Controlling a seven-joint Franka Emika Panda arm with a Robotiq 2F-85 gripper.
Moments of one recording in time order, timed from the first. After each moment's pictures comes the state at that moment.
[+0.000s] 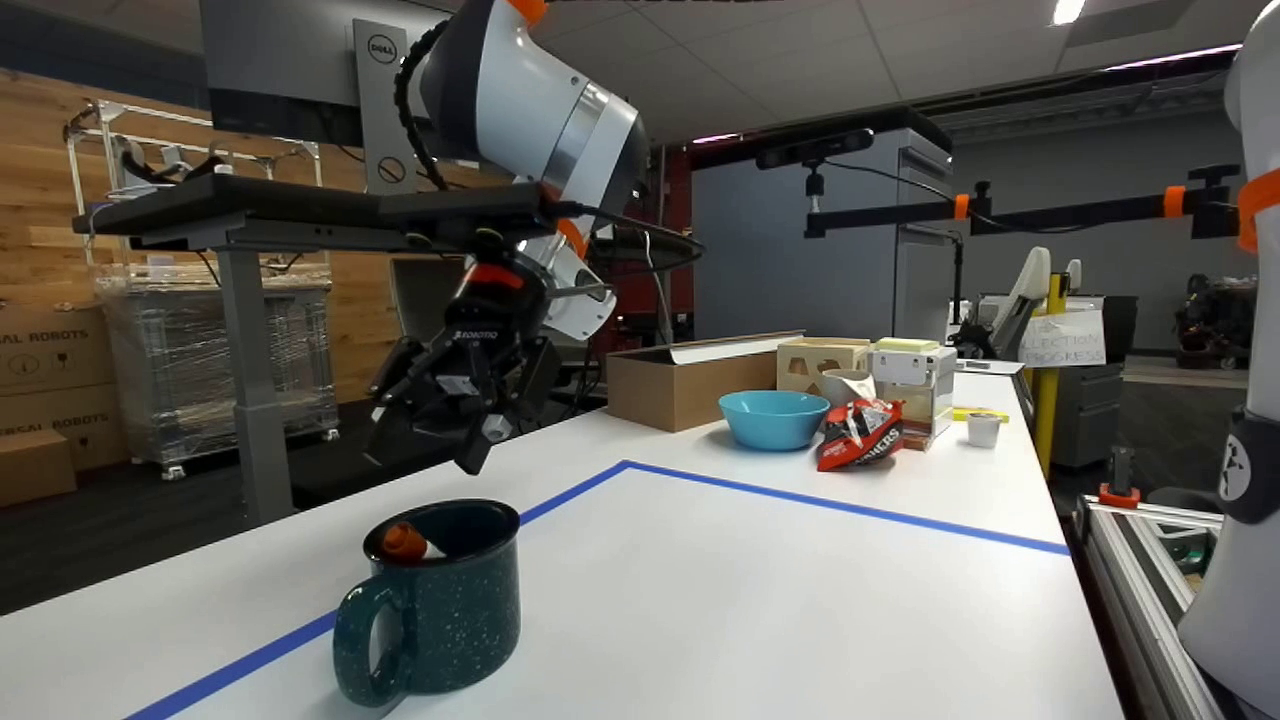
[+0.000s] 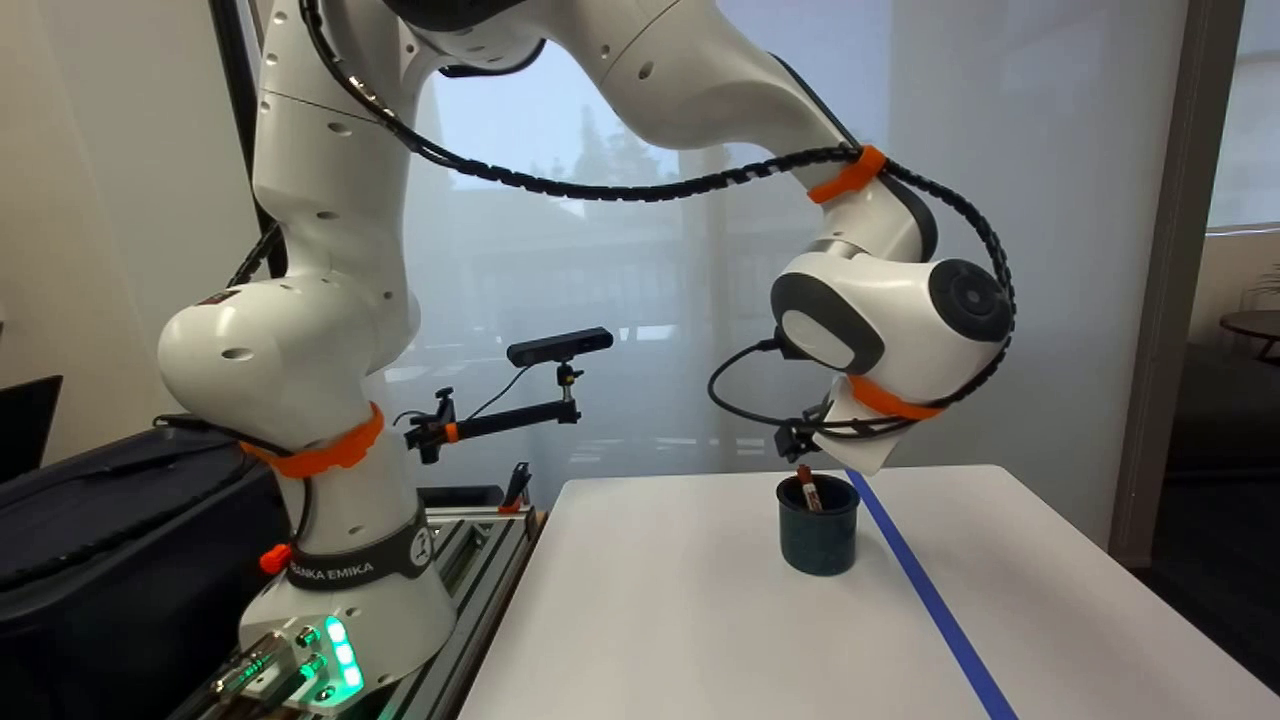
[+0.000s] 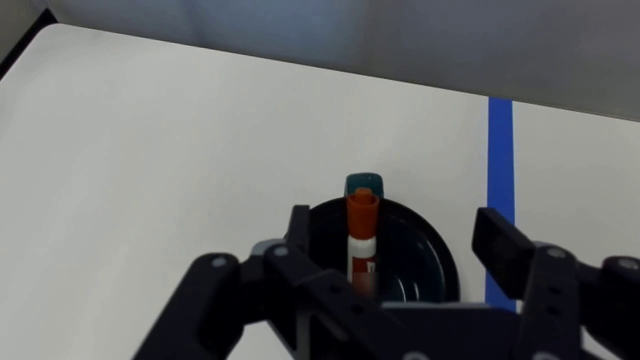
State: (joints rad) arm 0.05 0.33 0.04 -2.19 0.94 2.11 0.73
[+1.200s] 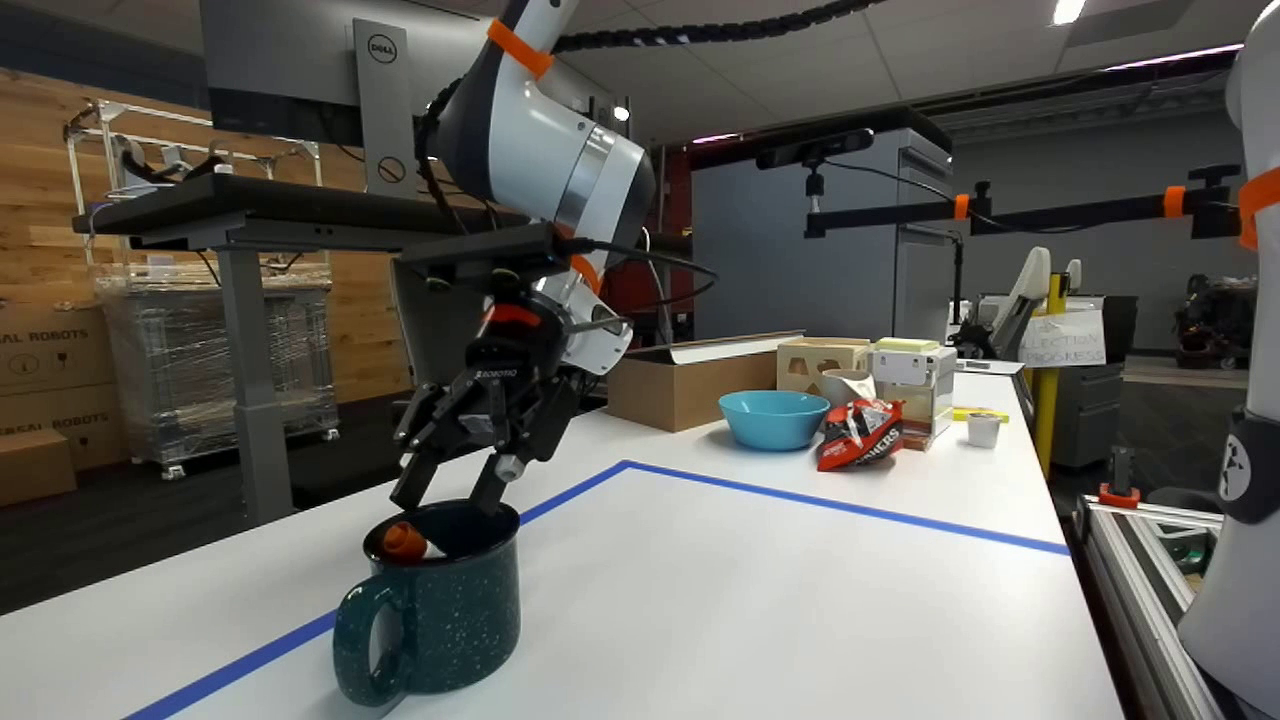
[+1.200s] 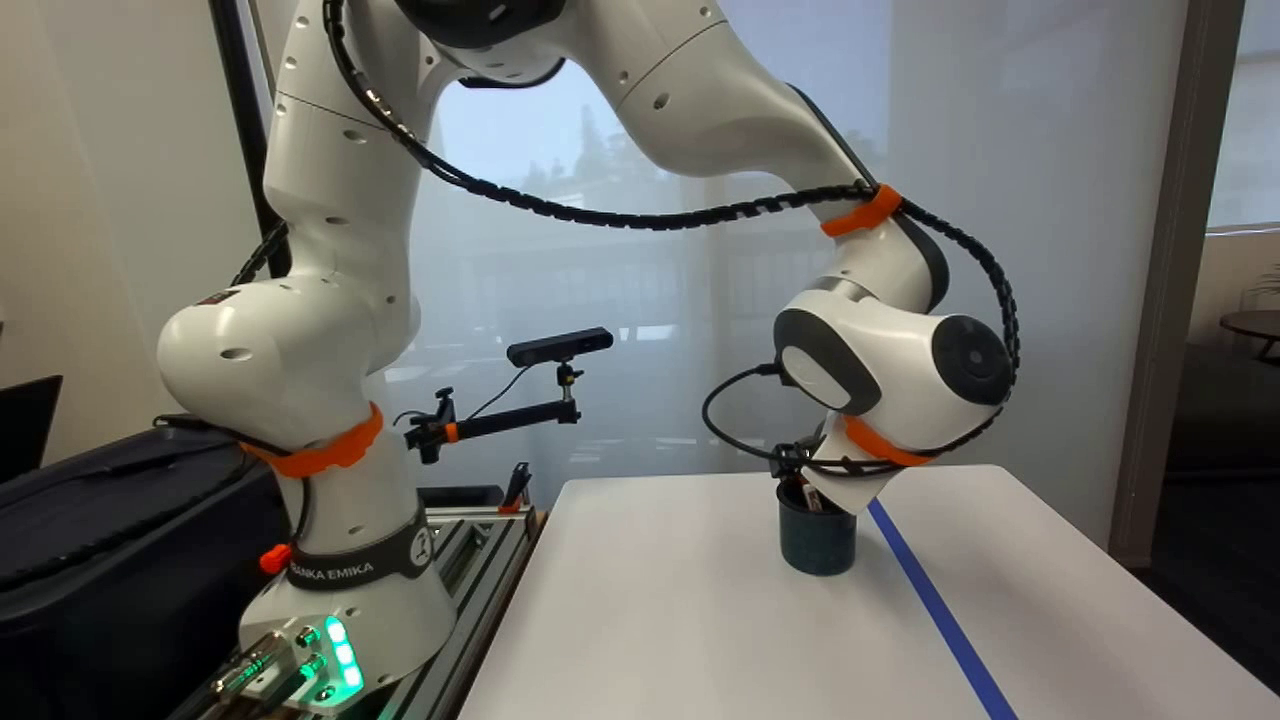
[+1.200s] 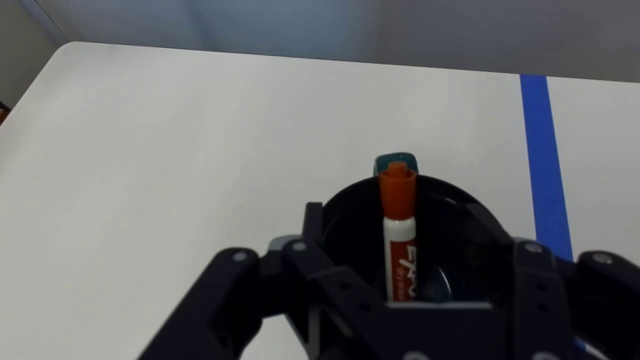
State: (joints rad) arm 0.04 0.39 0.02 -2.19 0.98 2.08 0.73
